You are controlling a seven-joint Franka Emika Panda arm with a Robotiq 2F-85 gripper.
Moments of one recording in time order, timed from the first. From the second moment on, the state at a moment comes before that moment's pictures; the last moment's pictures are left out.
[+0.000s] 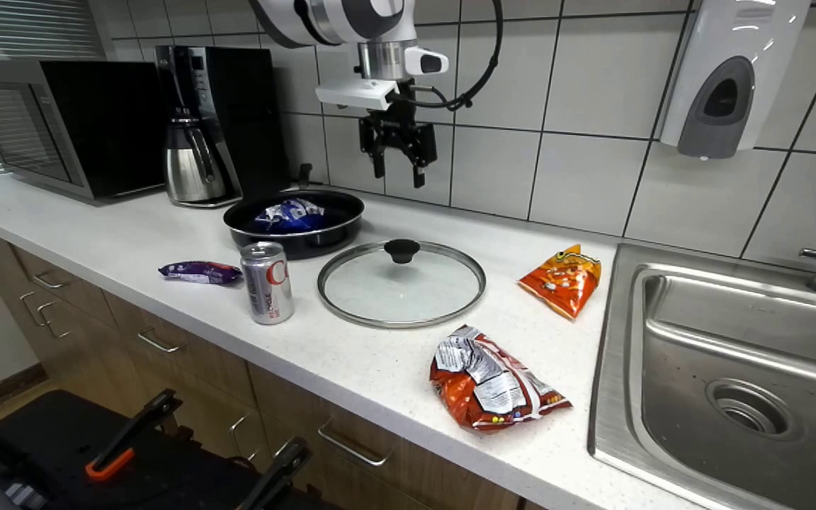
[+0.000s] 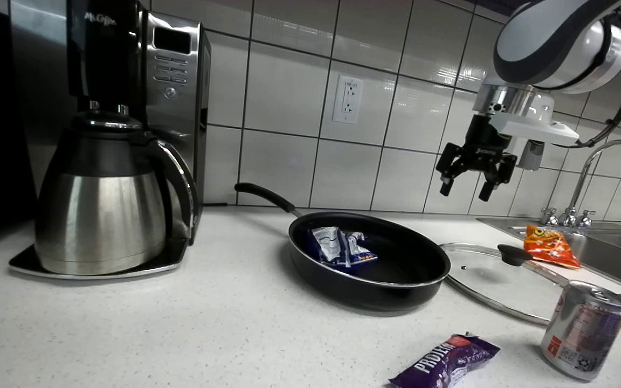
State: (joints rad) arm 0.00 0.22 -0.13 -2.04 0.01 2.40 0.14
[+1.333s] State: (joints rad) arm -0.11 0.22 -0.30 -2.08 -0.07 2.41 0.59
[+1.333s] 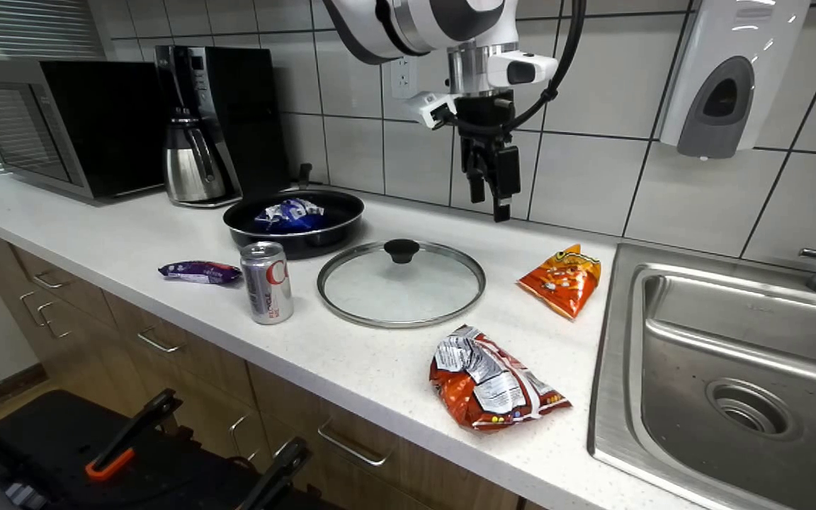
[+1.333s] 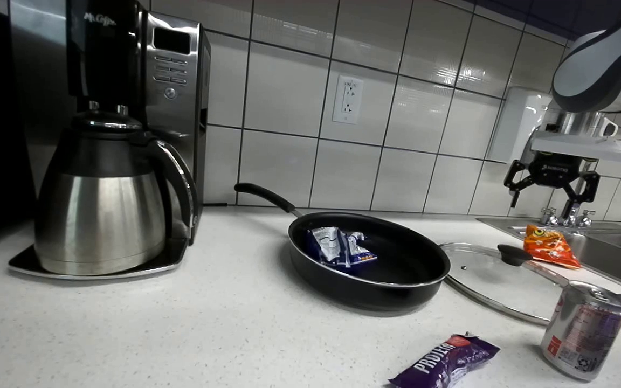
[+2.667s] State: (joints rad) arm -0.14 0.38 -0.35 -1.89 -0.06 2.30 0.83
